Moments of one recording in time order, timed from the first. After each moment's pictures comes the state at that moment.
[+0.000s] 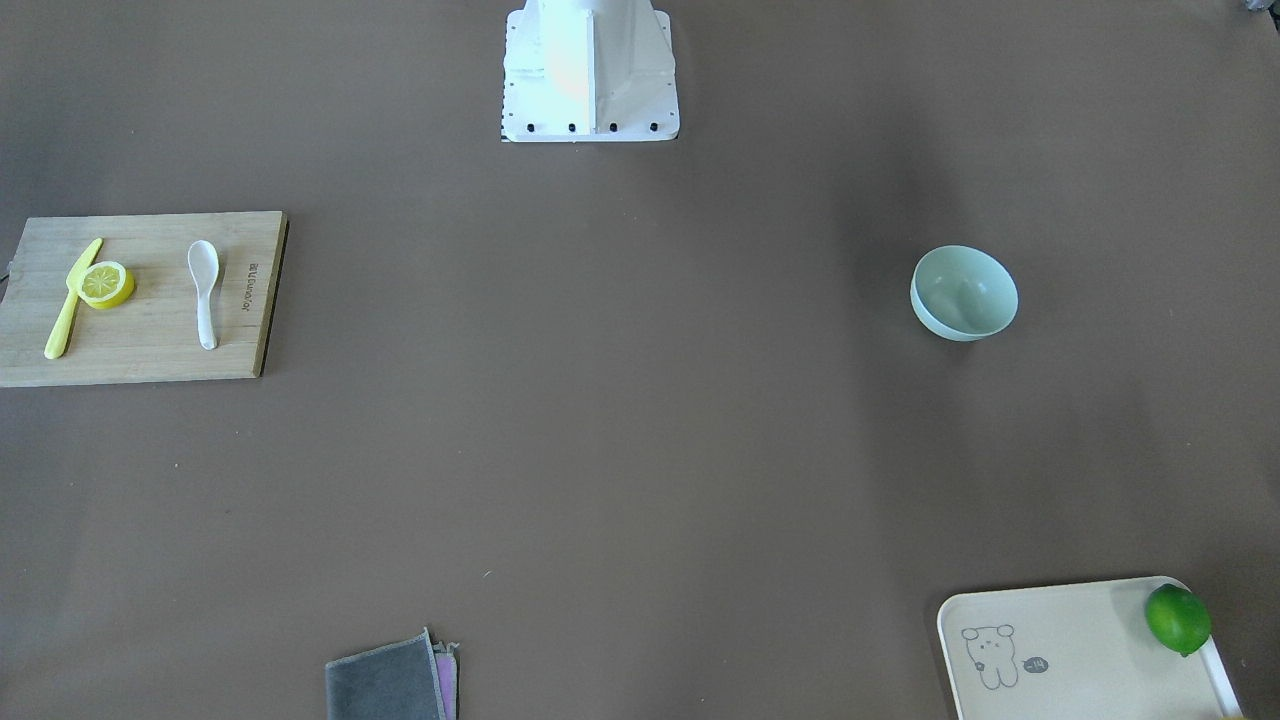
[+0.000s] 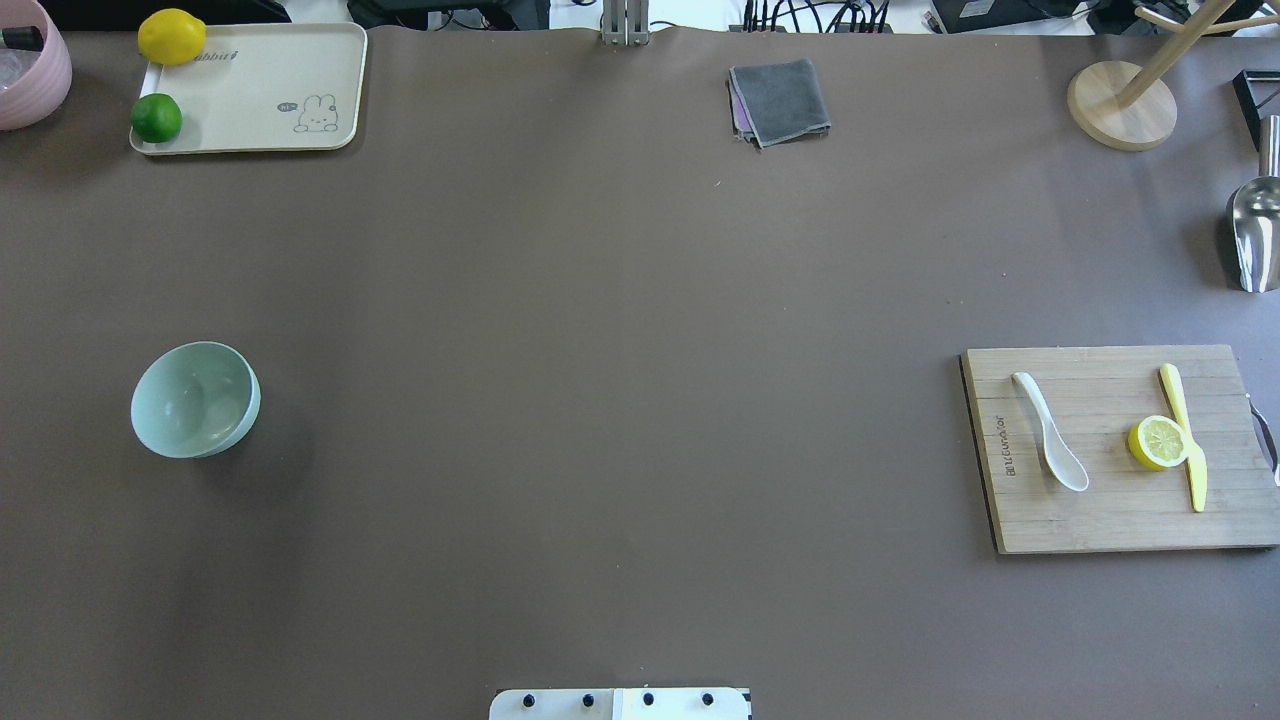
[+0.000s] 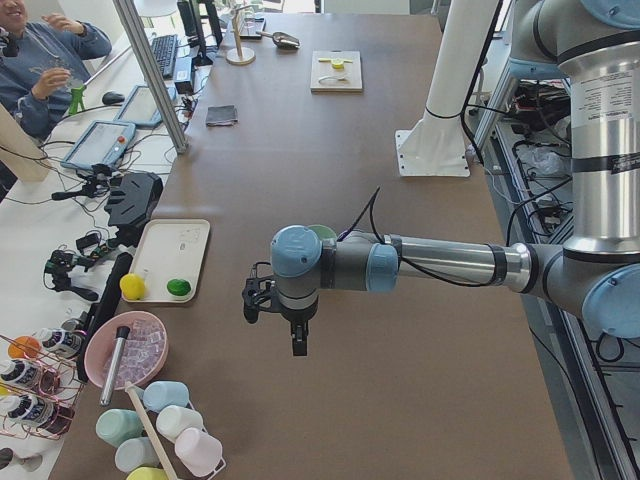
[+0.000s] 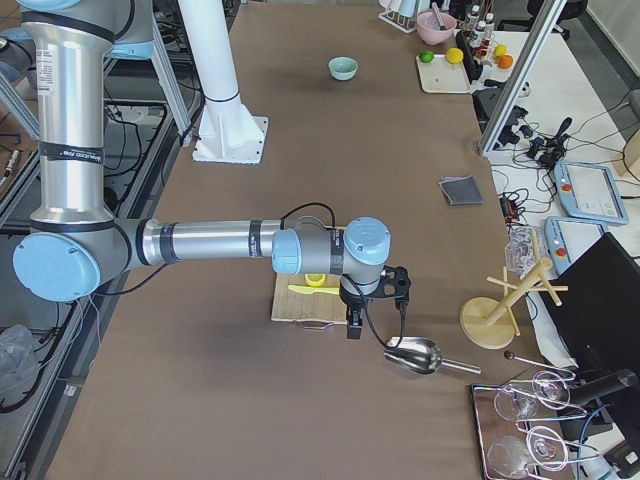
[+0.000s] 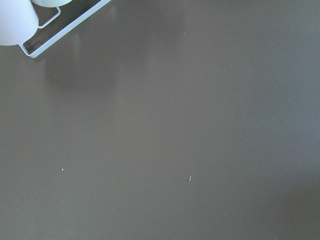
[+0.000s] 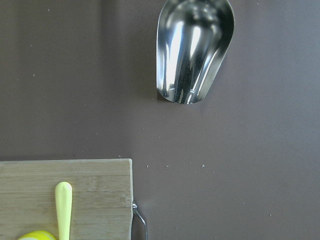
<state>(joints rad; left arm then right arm) -1.60 -1.43 -1.79 -1.55 -2.35 -0.10 1.53 -1.63 1.70 -1.60 2.33 0.07</state>
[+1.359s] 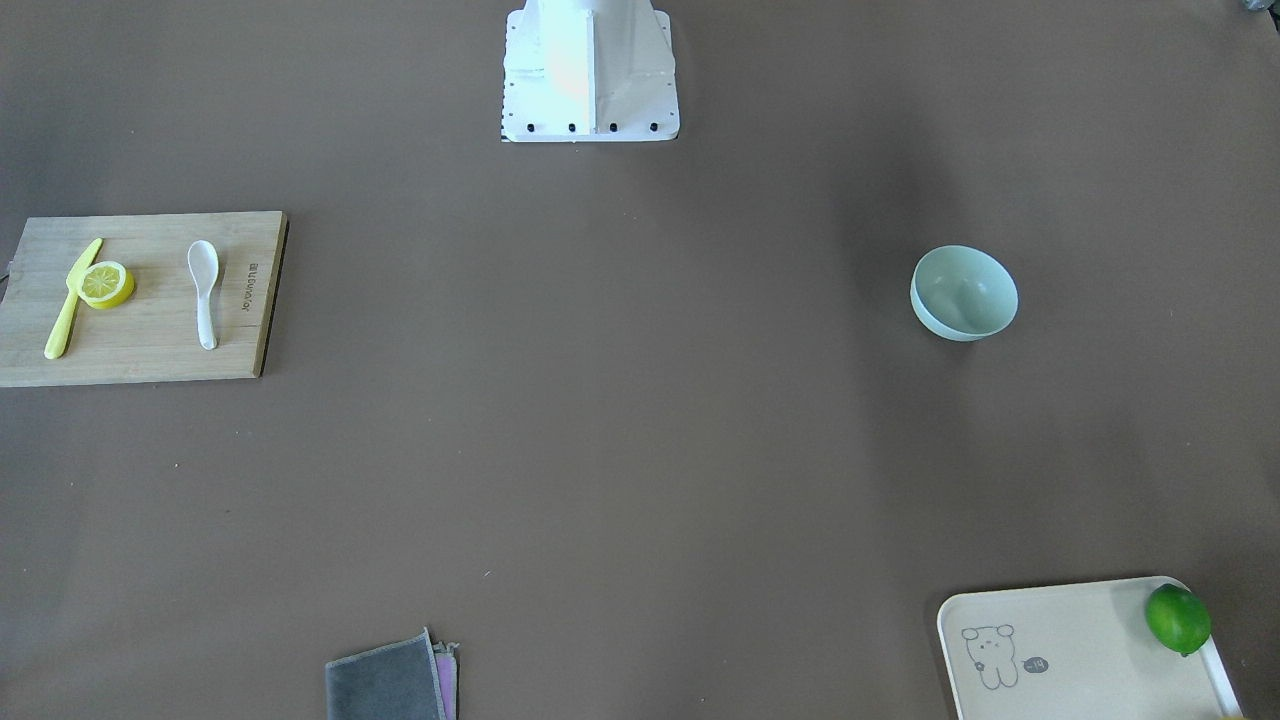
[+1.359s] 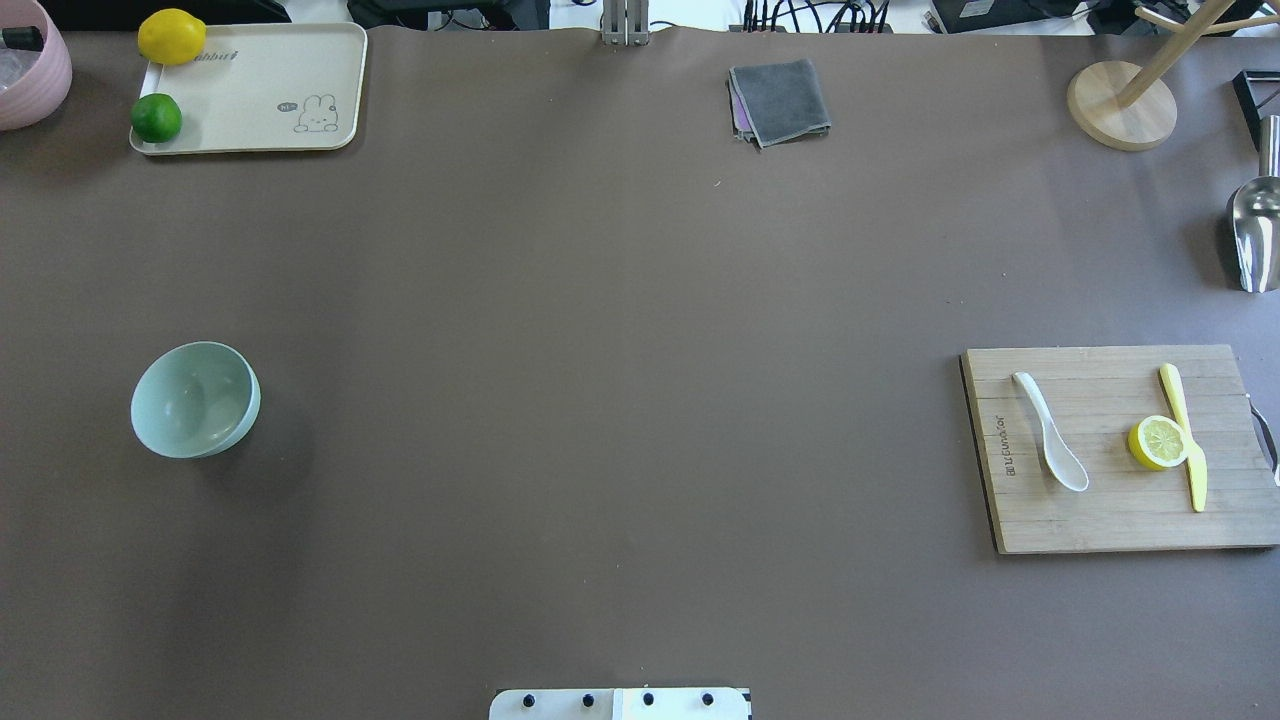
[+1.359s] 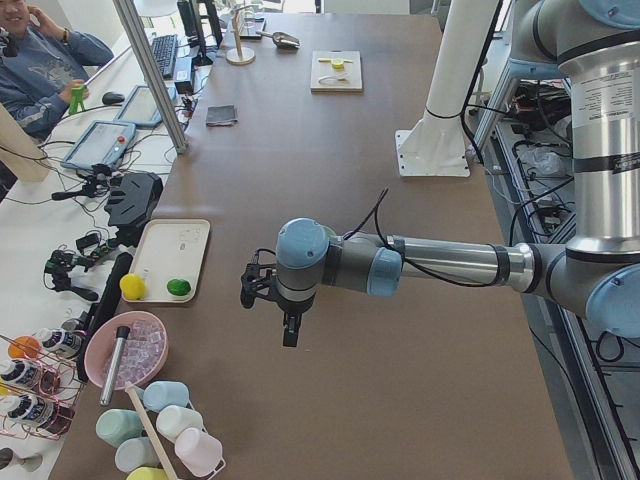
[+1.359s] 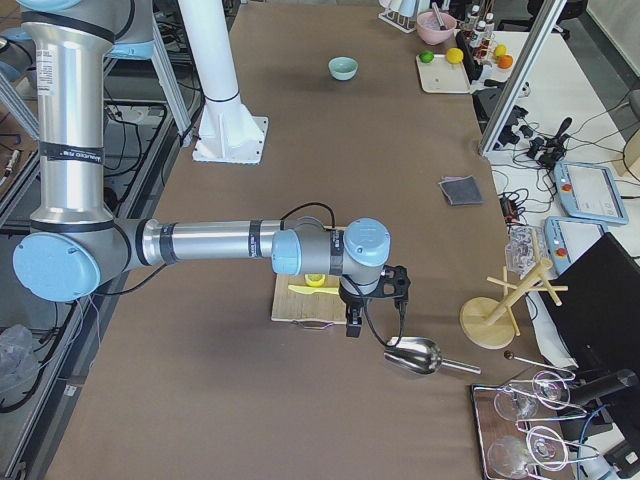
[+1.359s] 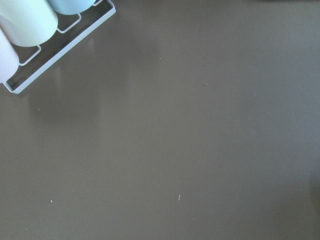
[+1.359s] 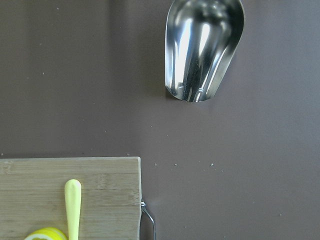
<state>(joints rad) -1.59 -1.42 -1.79 -1.69 -2.37 -0.10 1.53 -1.63 1.70 -1.60 2.36 0.07</state>
